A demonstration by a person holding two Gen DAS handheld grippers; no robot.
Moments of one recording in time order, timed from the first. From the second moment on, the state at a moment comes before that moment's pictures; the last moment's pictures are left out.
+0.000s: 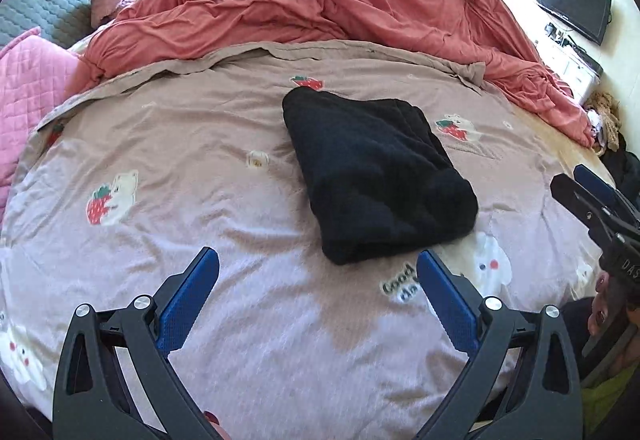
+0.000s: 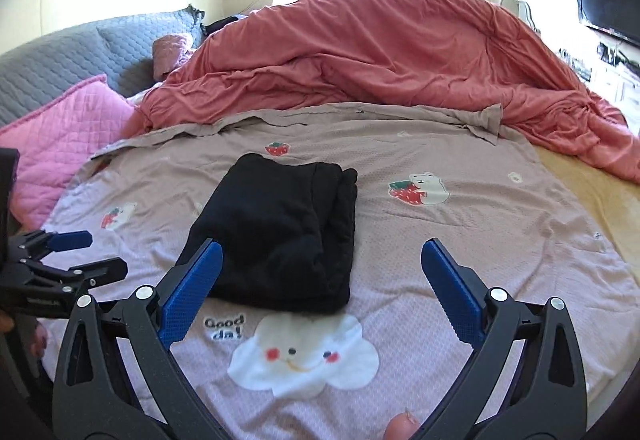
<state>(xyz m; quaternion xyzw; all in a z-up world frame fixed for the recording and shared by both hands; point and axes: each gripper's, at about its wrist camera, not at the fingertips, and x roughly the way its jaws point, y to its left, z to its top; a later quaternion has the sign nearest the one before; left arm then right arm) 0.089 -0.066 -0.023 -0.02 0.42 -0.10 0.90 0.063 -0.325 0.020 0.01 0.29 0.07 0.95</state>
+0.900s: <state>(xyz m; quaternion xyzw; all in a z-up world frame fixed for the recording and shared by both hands) 0.059 -0.043 -0.056 -0.06 0.48 -0.09 0.87 0.050 -0.304 -0.016 -0.02 0.42 0.05 0.91</state>
